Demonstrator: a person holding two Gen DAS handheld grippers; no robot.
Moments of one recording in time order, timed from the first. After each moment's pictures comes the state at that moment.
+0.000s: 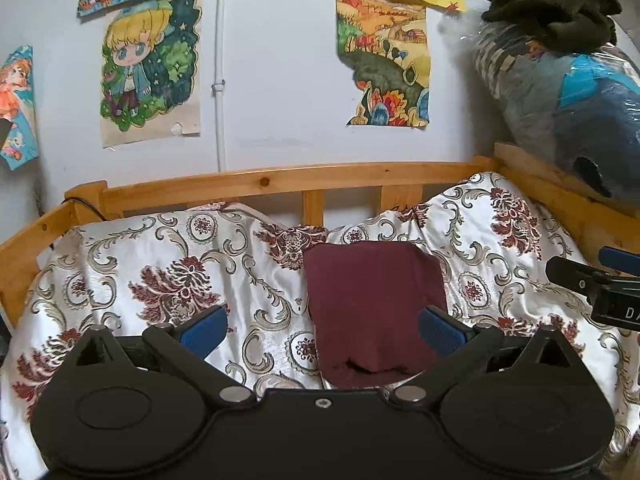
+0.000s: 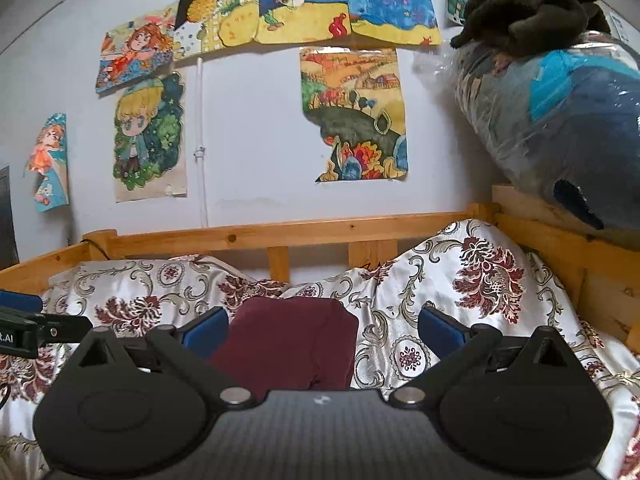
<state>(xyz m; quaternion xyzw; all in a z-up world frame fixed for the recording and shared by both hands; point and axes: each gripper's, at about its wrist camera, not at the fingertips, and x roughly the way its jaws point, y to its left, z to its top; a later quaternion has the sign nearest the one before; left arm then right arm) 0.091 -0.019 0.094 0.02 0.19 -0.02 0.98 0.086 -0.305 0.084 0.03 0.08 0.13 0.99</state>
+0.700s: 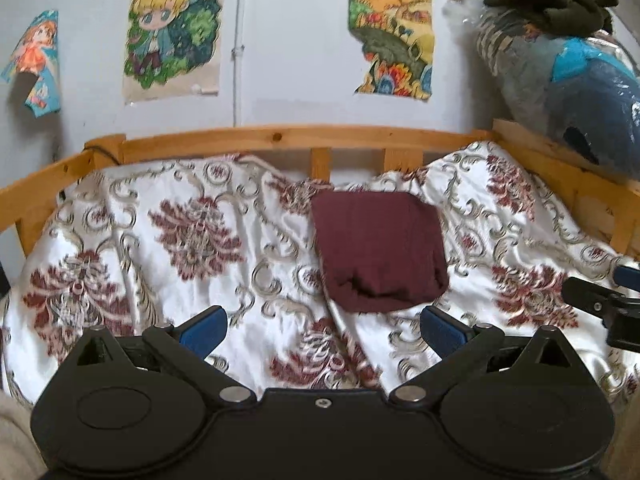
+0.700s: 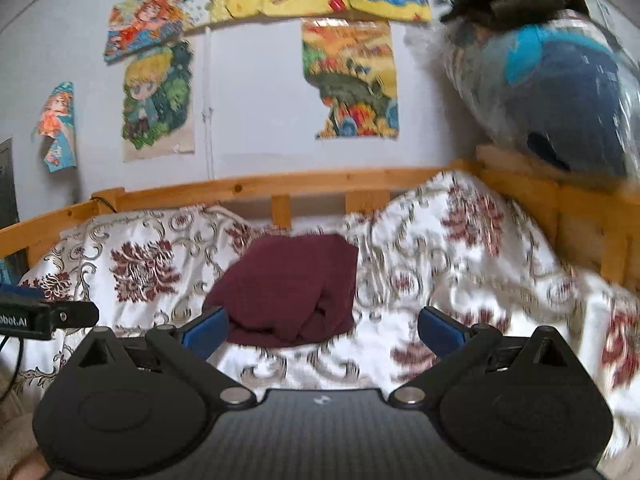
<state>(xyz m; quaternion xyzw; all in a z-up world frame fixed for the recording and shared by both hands) 0.028 -0.002 0.029 0.00 0.22 -0.01 0.98 0.007 -0.293 0.025 0.03 0.13 0.11 0.99</state>
